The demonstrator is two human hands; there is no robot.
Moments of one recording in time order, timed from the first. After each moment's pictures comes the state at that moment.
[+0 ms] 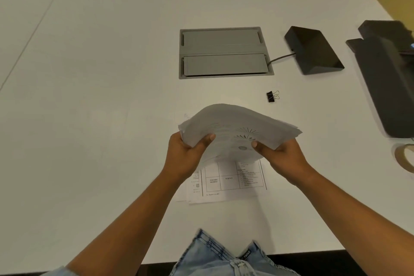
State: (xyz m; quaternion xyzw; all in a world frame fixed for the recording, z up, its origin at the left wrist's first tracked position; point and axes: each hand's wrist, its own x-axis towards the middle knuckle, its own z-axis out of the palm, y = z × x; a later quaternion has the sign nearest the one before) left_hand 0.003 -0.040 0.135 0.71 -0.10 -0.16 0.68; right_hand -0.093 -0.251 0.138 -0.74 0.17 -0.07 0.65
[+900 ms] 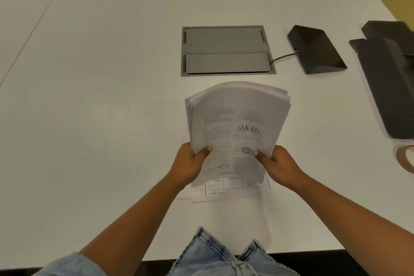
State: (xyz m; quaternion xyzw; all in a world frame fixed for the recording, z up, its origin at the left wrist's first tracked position) left_hand -0.002 -0.031 0.090 0.74 -0.07 -0.30 0.60; right_hand -0.103 -0.261 0.086 -0.80 0.20 0.08 0.56
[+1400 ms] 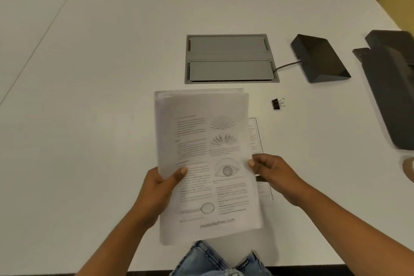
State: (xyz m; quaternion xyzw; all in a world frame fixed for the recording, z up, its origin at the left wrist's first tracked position) left_hand -0.022 0.036 0.127 0.70 0.05 -0.30 0.65; right_hand -0.097 -0.246 0.107 -0.68 0.23 0.14 0.68
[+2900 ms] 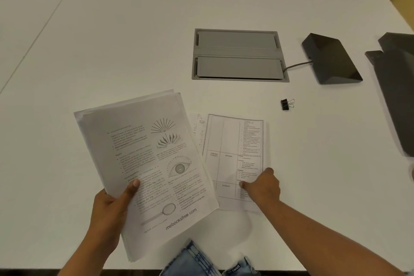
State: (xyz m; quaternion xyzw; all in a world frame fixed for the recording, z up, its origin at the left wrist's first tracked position) left_hand -0.026 0.127 0.097 0.73 0.21 -0.16 0.63; right_hand -0.081 -0.195 0.019 -0.80 0.49 0.15 0.32
